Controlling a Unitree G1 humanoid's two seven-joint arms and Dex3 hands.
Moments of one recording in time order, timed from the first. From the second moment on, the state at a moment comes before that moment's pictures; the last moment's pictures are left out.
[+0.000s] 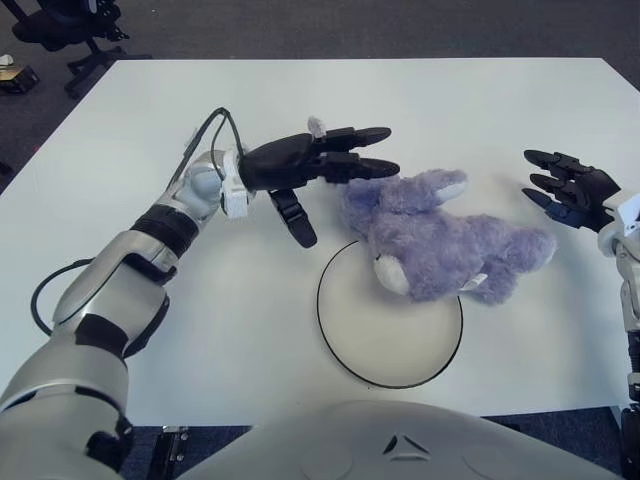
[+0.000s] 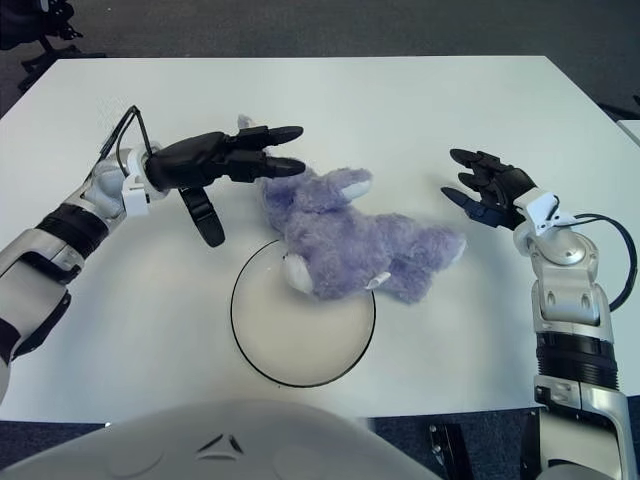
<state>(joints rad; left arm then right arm) -0.78 0.54 -0.58 0.61 -0.35 -1.21 -0.71 -0.13 -0.65 -0.27 0.11 -0.02 0.08 0.39</state>
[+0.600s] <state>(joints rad) -0.74 0.38 -0.36 0.68 -0.21 -1.22 -0.75 -0.13 -0.65 -0.27 0.13 -0.02 0.08 0.39</state>
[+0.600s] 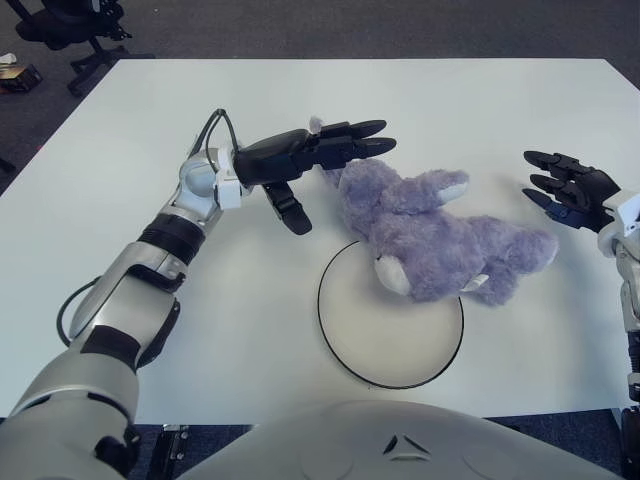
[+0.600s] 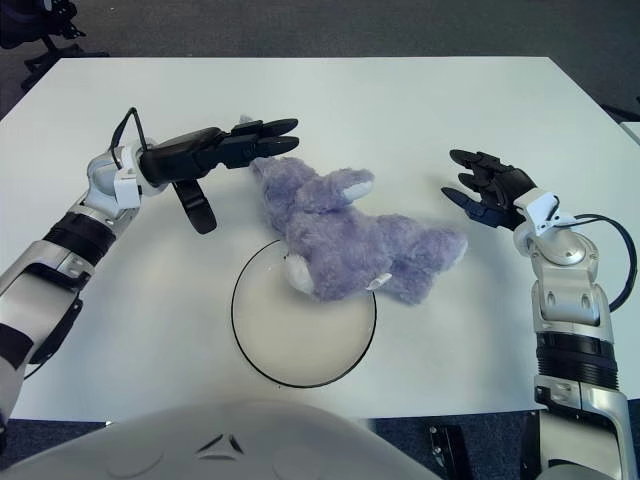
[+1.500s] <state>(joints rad) -0.85 0.27 -0.26 0.79 0.29 -1.05 -0.44 -0.13 -0.65 -0.27 0.15 -0.02 0.06 0.40</state>
